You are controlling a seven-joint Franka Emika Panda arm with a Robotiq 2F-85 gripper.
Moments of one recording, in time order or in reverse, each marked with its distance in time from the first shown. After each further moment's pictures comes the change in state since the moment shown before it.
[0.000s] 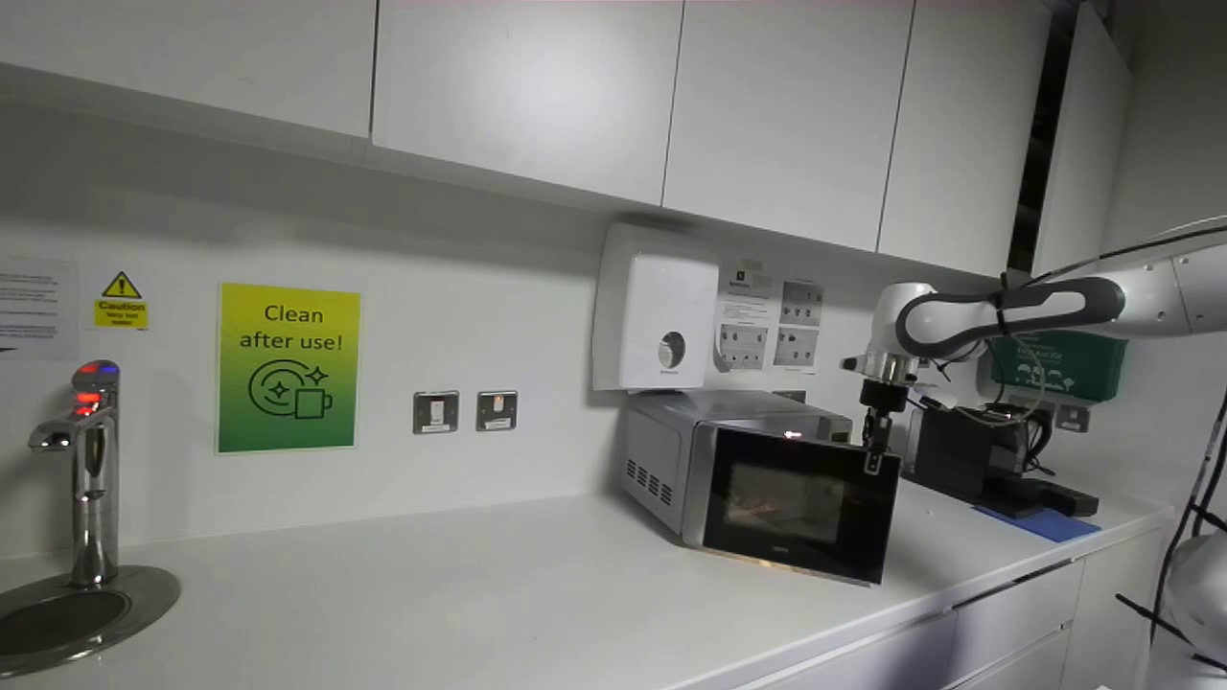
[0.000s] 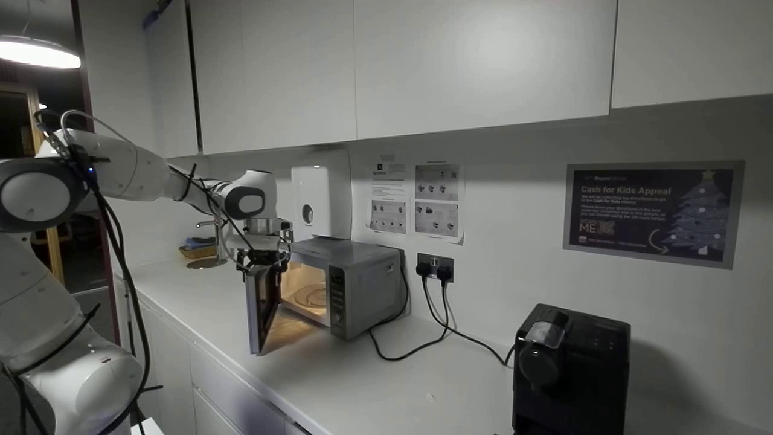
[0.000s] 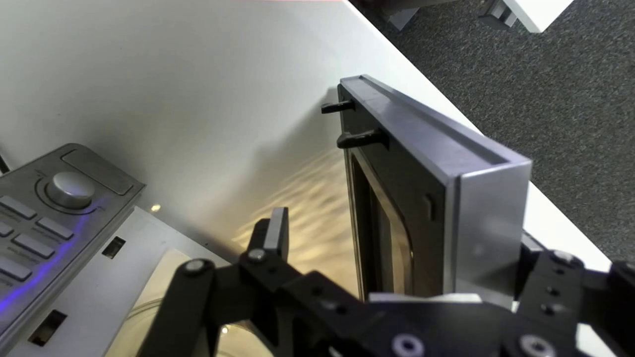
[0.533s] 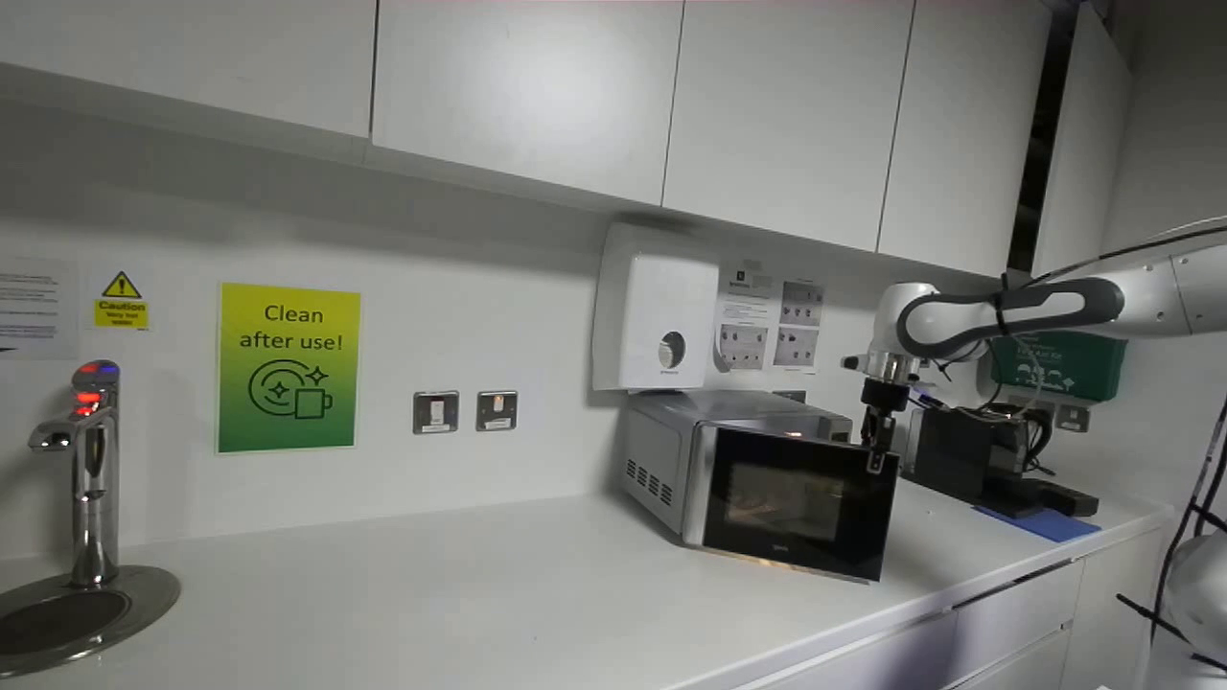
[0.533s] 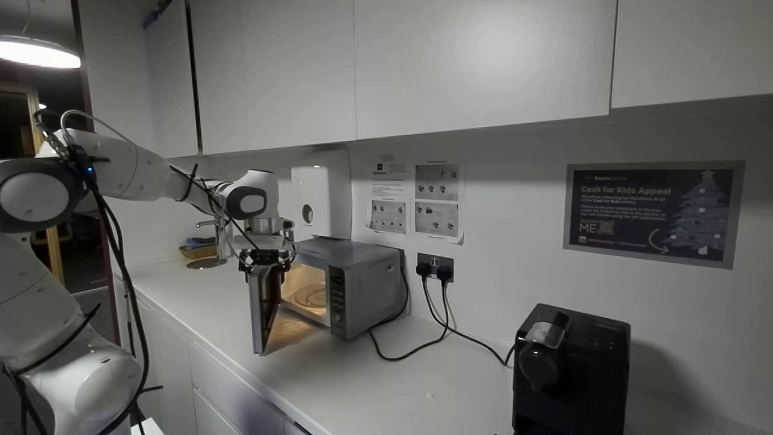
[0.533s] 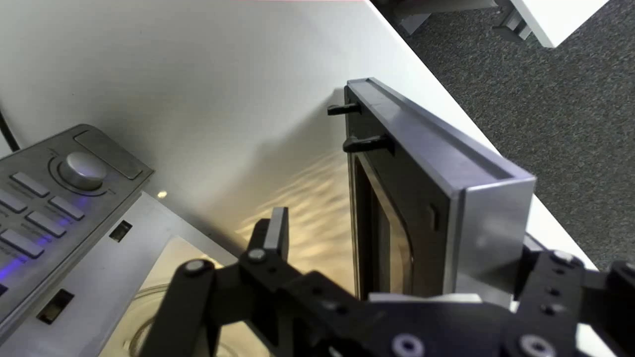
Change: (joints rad) arm -0.009 0.000 -0.008 0.000 -0.010 0.012 -0.084
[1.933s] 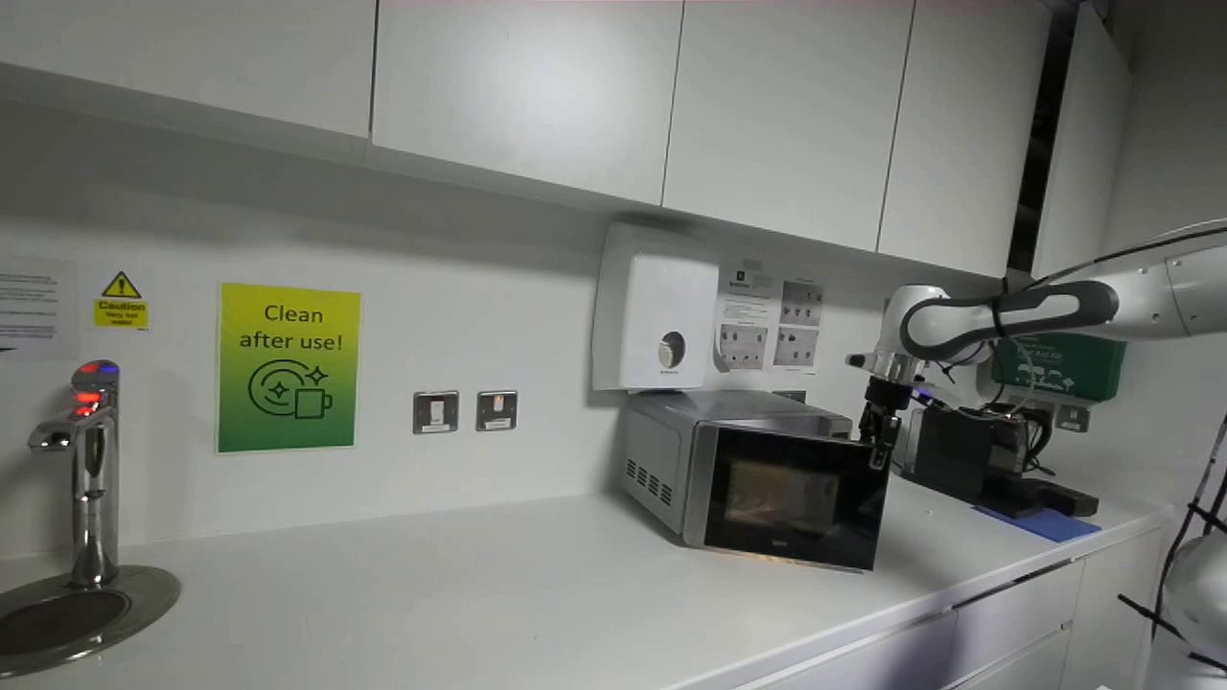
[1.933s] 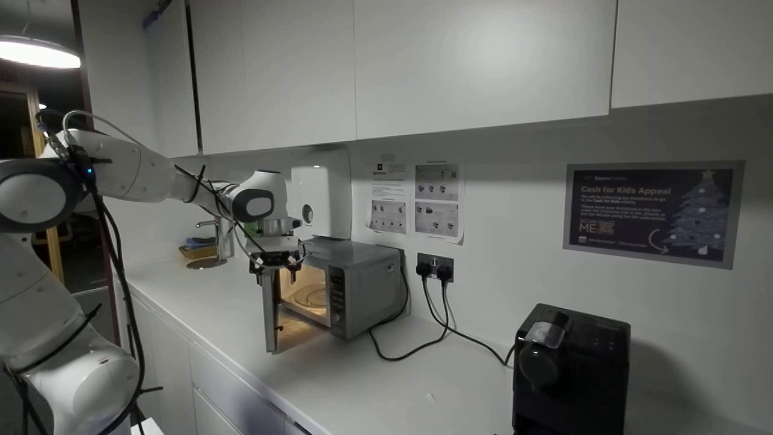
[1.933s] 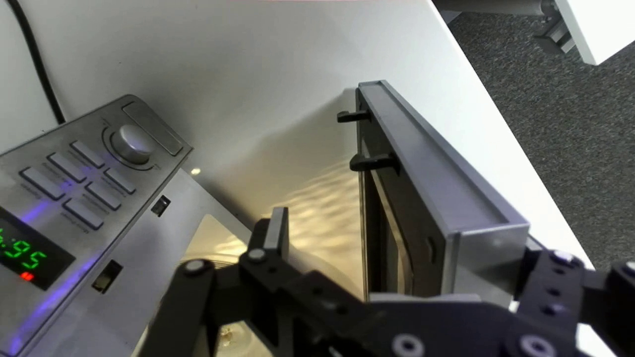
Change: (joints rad) arm -0.024 0.006 -0.046 -0.009 -0.007 0.071 -0.170
